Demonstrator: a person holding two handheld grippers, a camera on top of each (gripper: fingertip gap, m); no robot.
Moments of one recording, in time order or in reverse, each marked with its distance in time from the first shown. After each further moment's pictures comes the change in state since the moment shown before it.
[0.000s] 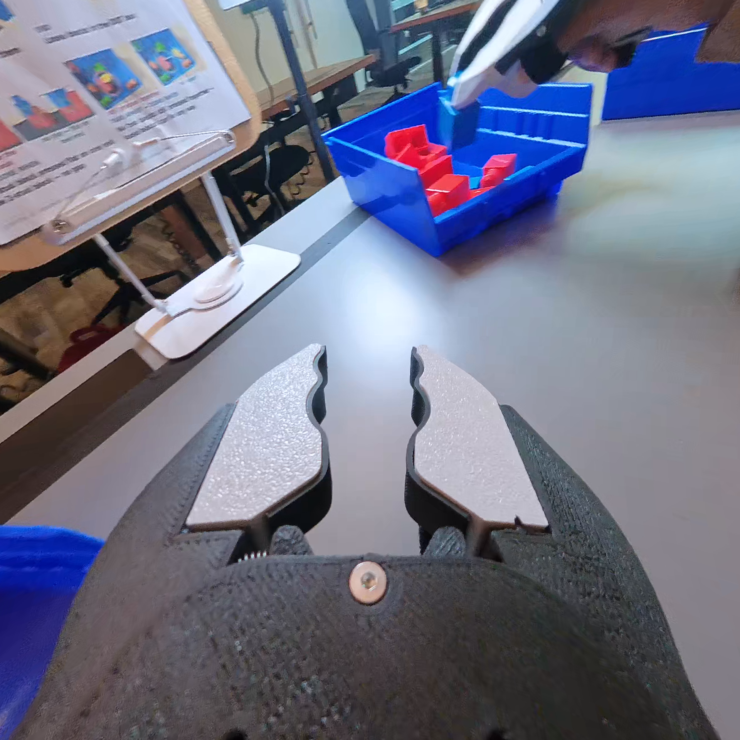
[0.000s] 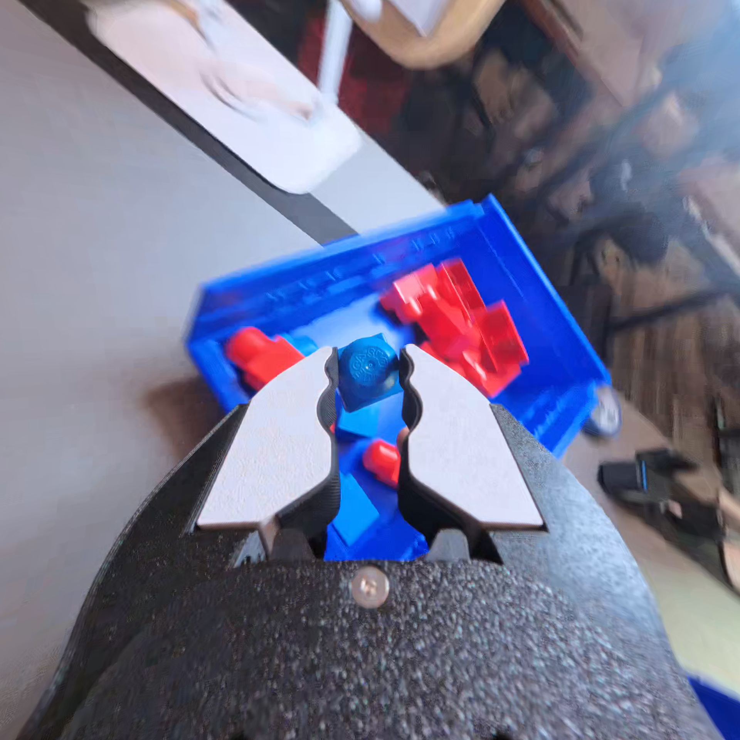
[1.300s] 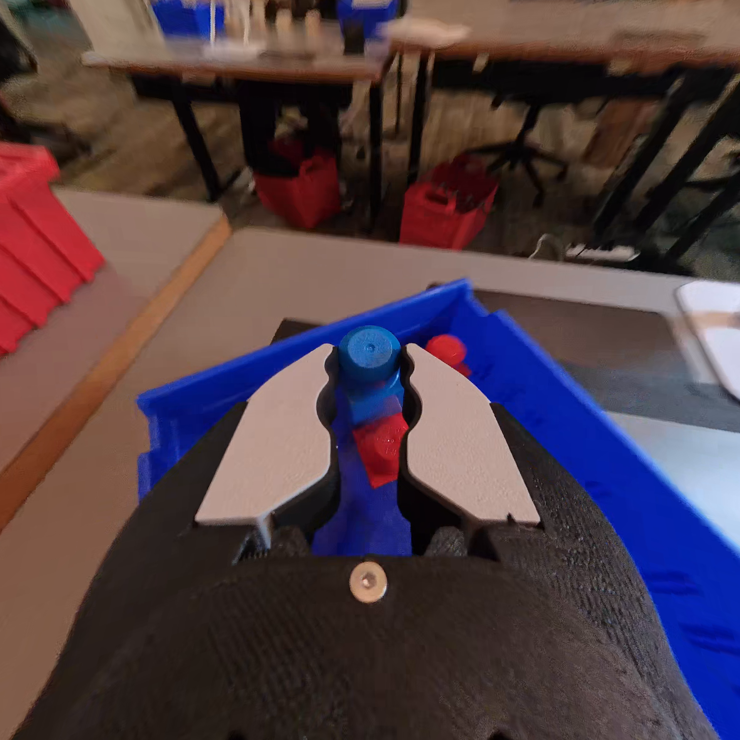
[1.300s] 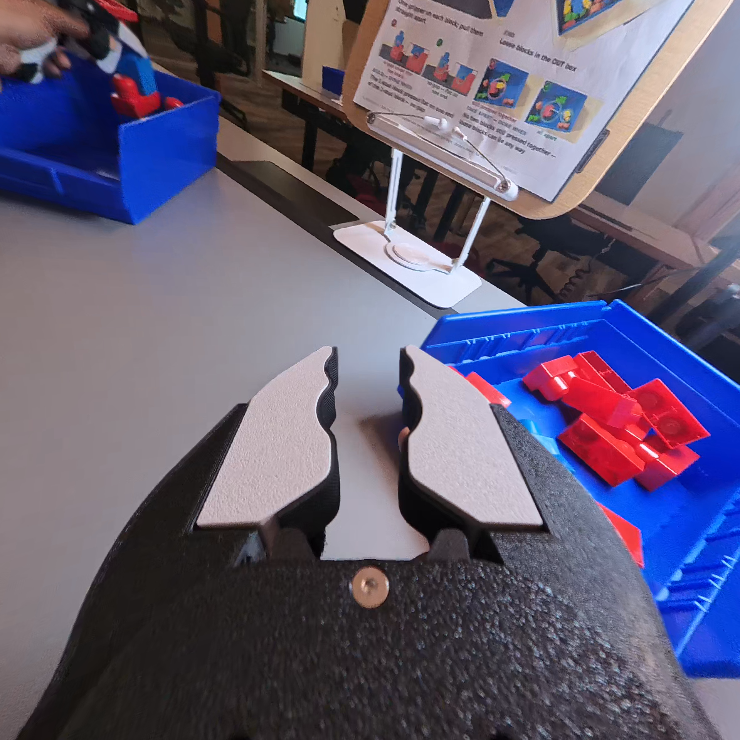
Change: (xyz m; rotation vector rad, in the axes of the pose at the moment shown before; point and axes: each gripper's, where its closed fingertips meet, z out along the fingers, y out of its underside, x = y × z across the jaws) left arm -0.378 0.120 -0.123 -0.225 -0.937 -0.560; right arm -0.120 -0.002 -0.074 0.502 -0.222 0.080
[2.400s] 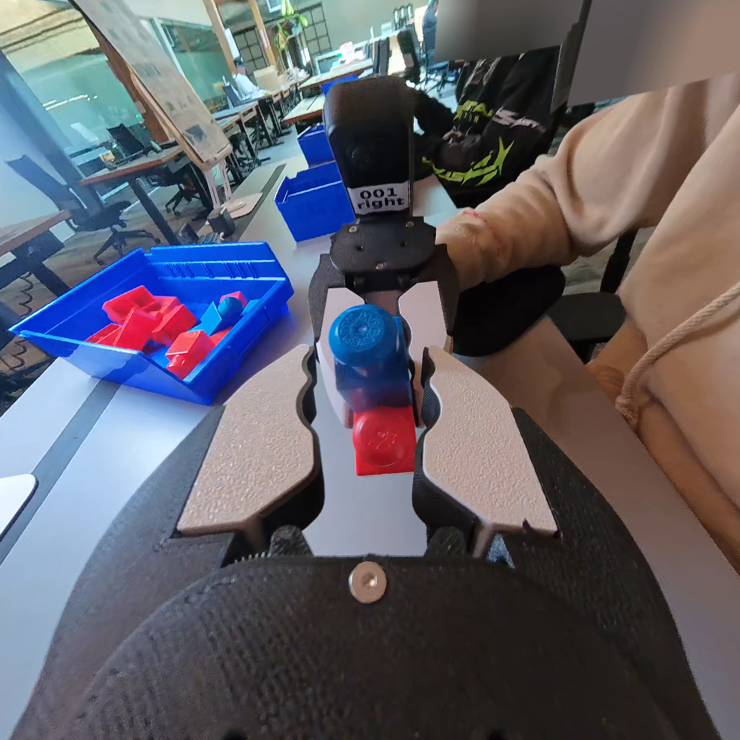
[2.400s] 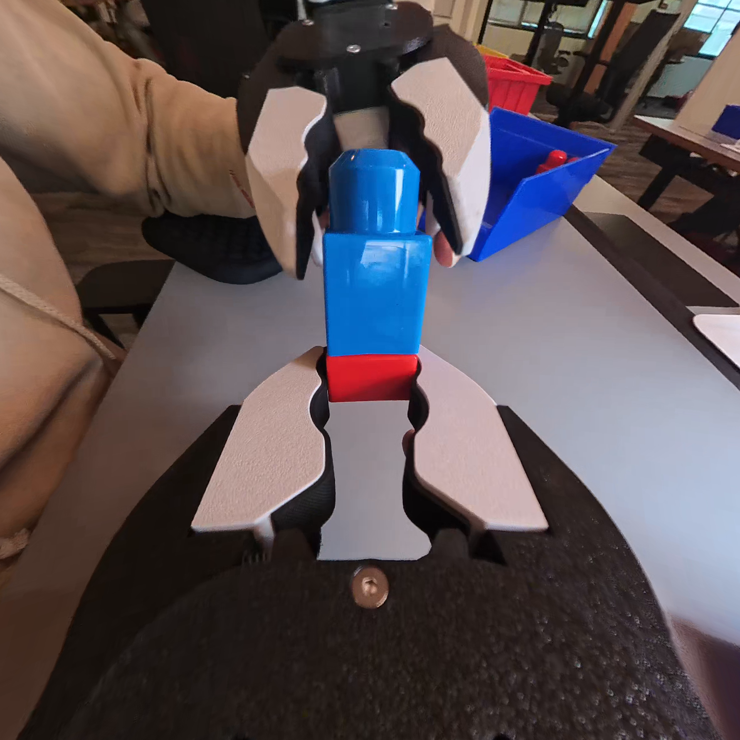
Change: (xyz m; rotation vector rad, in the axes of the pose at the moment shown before) left arm 0.389 0.126 -0.379 0.325 1.680 0.685; right arm -0.175 -0.017 -0.023 0.084 -0.793 -0.050
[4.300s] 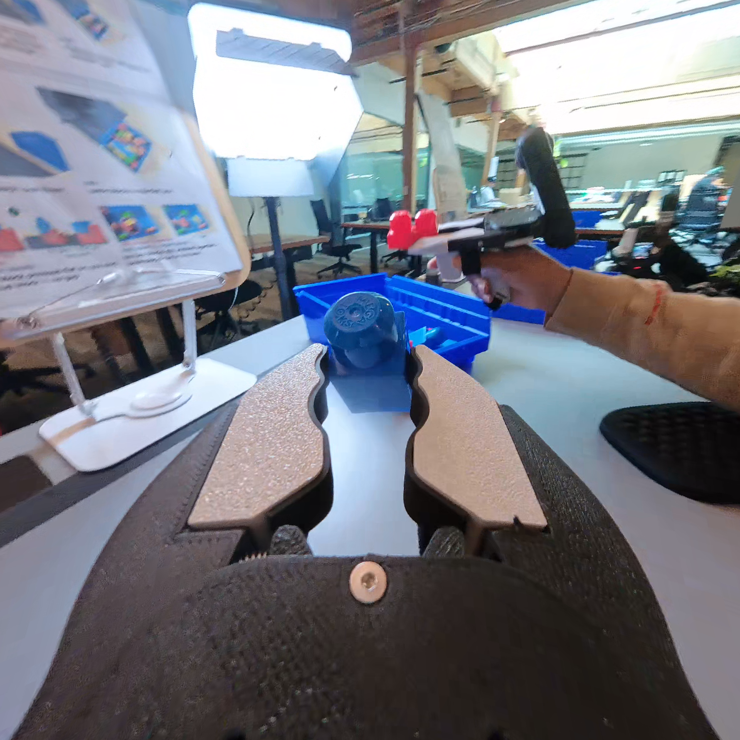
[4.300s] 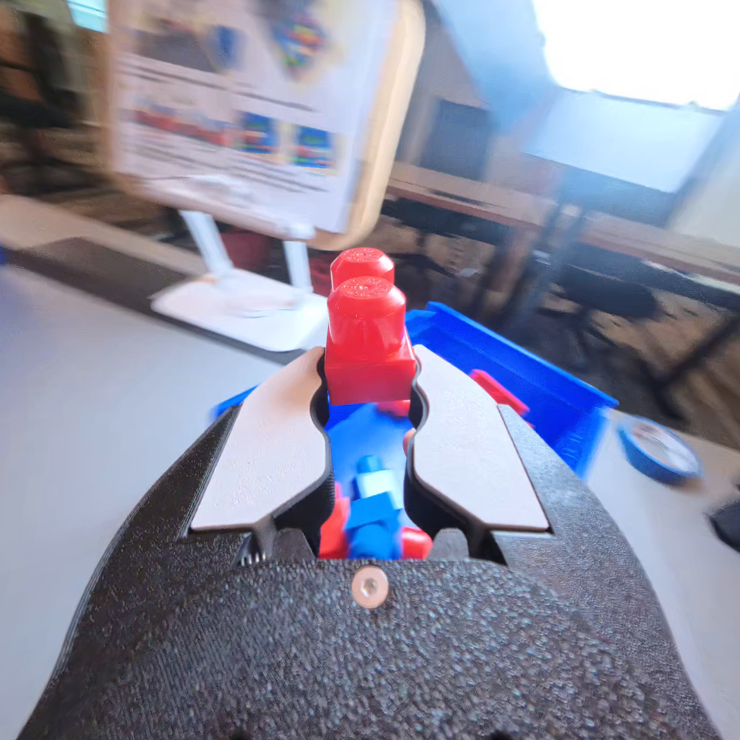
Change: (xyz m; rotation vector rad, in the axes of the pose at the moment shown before) left arm -0.118 0.011 -0.082 0.222 -0.591 -0.240; right arm 0.261 -0.001 -0.208 -0.009 1.135 0.201
